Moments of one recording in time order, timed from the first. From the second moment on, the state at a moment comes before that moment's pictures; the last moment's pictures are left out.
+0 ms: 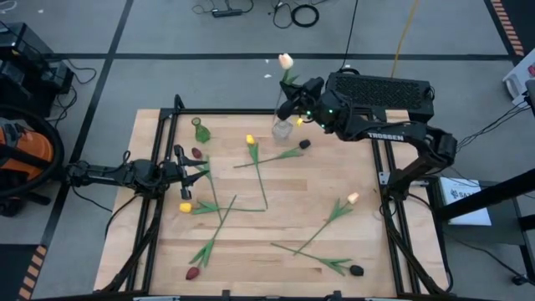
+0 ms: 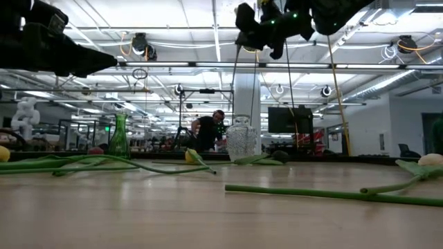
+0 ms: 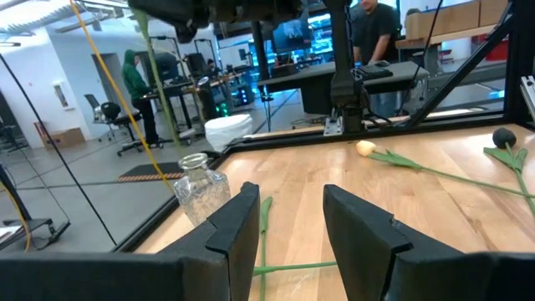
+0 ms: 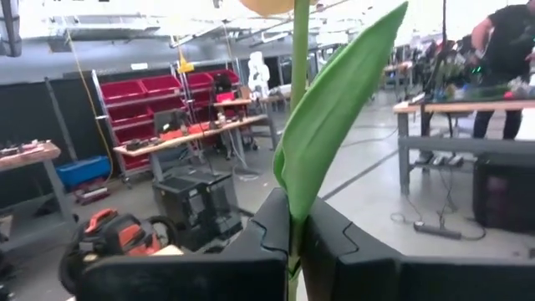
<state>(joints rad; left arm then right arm) -0.12 0.01 0.02 0.04 -0.32 0.22 -0.42 1.53 1.09 0.58 0.33 0.14</state>
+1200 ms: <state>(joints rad) -0.12 0.01 0.02 0.04 -0.32 0.22 -0.42 1.60 1.09 0.28 0.39 0.16</state>
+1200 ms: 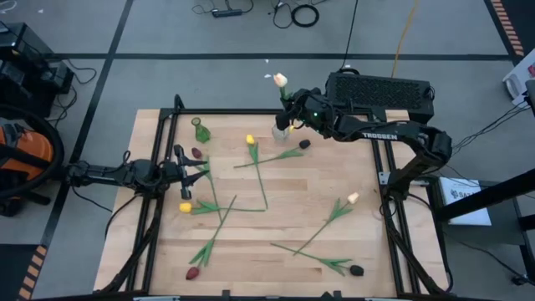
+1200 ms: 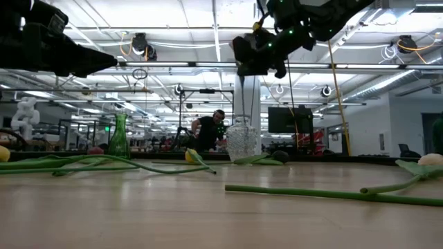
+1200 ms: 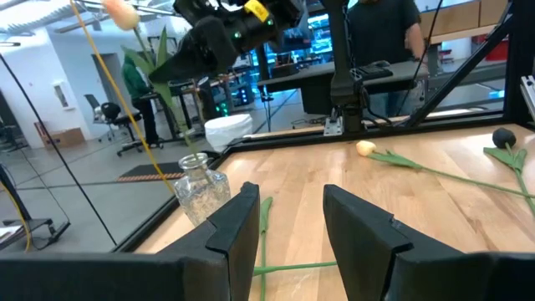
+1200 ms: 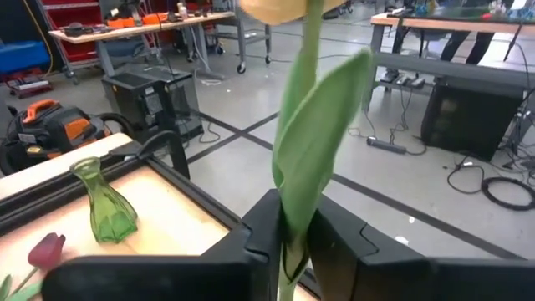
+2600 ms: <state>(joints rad) -0.12 0.01 0.02 0.04 -0.32 0.22 -0.42 1.36 1.09 -0.14 0.39 0.25</state>
